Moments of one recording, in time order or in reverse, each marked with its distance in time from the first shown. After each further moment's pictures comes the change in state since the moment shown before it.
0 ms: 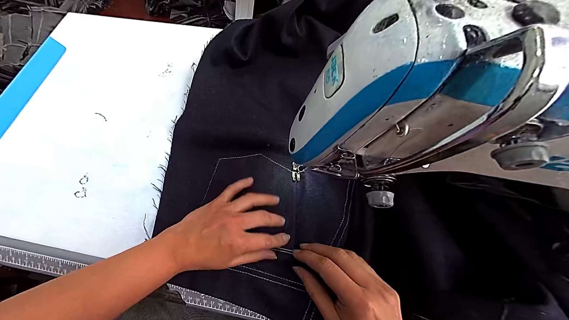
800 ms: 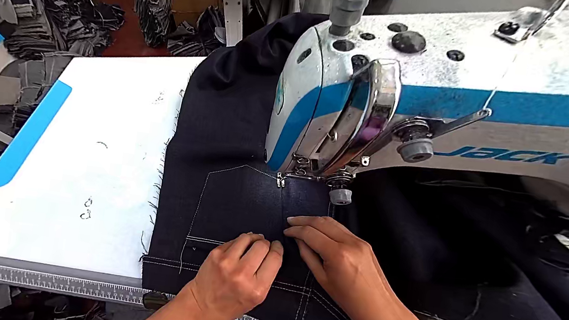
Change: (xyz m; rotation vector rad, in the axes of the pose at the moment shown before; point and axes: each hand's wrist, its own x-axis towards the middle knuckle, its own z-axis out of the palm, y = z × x) left_hand 0.016 0.066 0.023 0.361 0.276 -0.194; right_hand 0.035 0.023 0.003 0.025 0.012 -0.084
